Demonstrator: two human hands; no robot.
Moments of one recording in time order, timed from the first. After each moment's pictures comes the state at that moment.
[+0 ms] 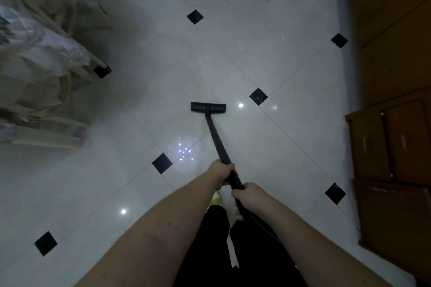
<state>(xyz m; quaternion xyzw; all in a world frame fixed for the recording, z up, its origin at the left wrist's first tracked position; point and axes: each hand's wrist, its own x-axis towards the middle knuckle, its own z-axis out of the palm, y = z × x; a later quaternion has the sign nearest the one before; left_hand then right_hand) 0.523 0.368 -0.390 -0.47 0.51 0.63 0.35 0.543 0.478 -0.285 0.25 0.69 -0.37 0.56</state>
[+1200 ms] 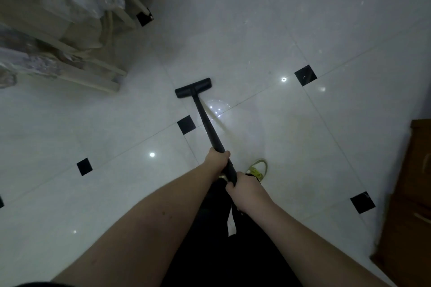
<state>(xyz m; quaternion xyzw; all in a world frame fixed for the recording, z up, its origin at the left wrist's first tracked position) 0.561 0.348 -0.423 -0.62 0.52 0.52 0.27 0.545 0.462 -0.314 -0.07 0.80 -0.16 0.57</state>
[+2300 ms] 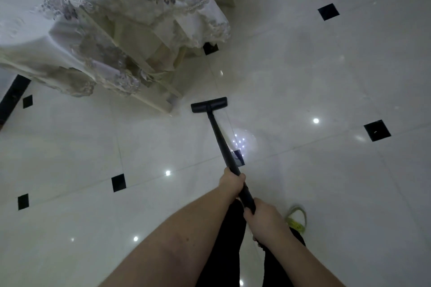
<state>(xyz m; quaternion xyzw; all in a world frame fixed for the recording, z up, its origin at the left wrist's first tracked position) 0.625 0.115 -0.459 -0.61 0.57 0.50 0.23 0.599 0.236 -0.345 -0.11 0.79 -0.18 0.57</state>
